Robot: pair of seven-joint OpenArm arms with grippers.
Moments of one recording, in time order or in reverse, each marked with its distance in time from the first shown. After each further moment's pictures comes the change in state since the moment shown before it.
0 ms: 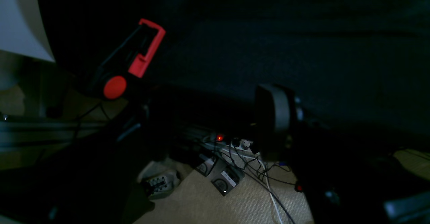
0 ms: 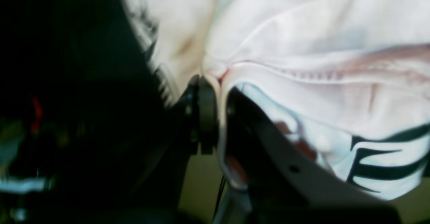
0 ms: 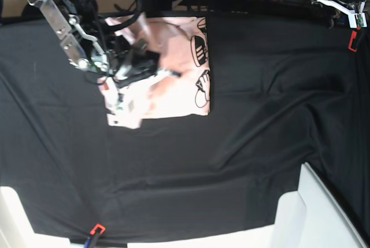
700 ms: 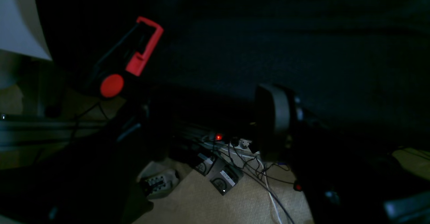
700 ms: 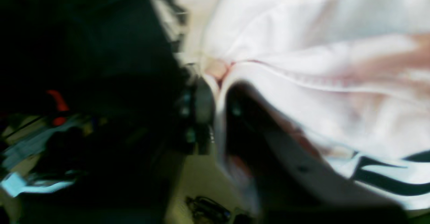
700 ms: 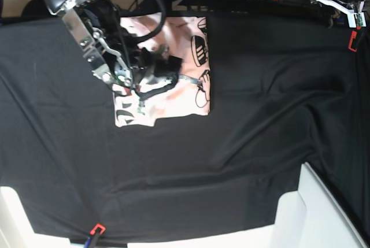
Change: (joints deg) left arm 0.0 0.1 0.2 -0.3 0.0 0.0 -0.2; right arm 3.2 -7.8 0.0 -7.1 -0.6 0.0 -0.9
